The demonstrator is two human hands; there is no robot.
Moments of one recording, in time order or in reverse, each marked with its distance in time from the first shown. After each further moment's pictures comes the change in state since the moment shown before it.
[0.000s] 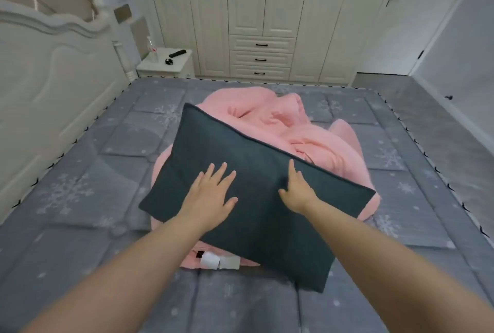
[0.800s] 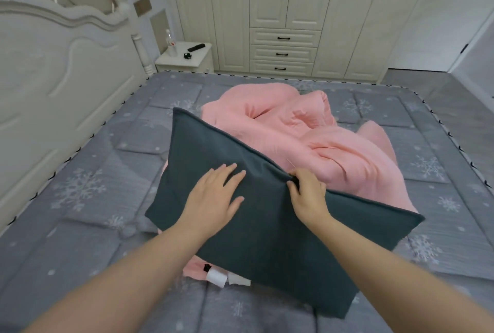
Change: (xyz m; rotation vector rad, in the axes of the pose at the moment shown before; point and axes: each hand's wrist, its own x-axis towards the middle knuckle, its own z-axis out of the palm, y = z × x) left_hand 0.044 -0.041 0.037 0.085 0.276 0.071; right_hand 0.047 -0.015 0.025 0.199 0.391 -0.308
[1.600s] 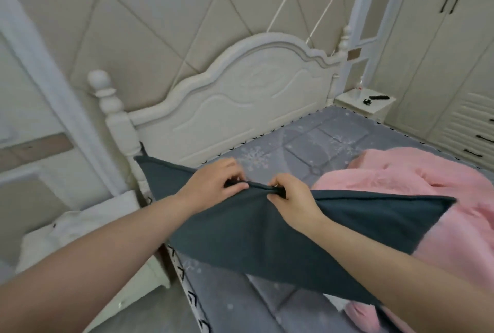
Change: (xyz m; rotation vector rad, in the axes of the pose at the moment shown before) left_hand -0.333 -0.088 -0.234 -0.137 0.195 -0.506; right_hand -0.185 -0.344 0.005 0.213 -0.647 -0.773
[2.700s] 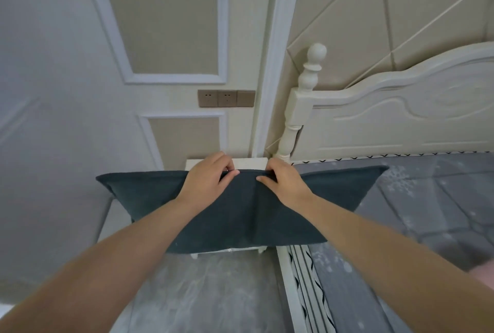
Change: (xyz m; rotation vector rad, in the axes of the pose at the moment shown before) left_hand -0.429 -0.279 -0.158 0.168 0.353 -0.661; right_hand 0.087 -0.344 0.404 -0.105 -0.378 -0.449
